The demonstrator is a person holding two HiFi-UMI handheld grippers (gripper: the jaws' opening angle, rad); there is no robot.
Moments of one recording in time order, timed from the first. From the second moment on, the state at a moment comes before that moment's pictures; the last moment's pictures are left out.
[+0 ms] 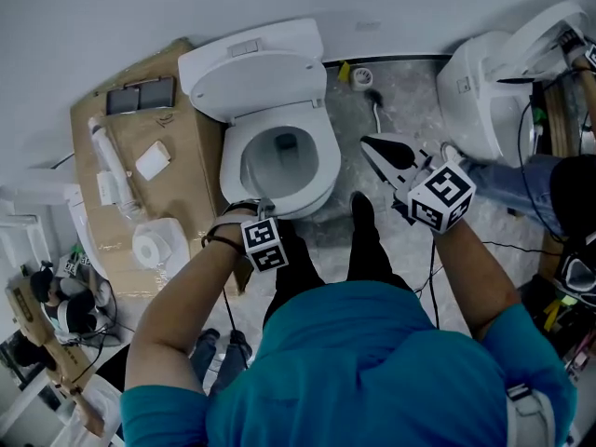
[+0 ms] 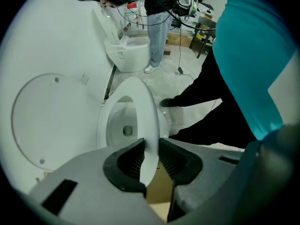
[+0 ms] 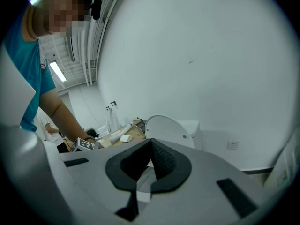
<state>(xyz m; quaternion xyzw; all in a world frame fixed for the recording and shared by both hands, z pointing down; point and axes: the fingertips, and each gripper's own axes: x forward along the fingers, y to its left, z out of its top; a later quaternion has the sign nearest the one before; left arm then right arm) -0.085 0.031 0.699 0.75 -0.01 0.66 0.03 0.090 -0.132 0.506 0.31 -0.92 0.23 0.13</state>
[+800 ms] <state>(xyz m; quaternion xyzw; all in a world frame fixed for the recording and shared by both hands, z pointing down) -0.081 0.081 0.768 0.75 -0.01 0.66 0.03 0.078 -0.123 0.590 0.29 -0.91 0.26 0.16</state>
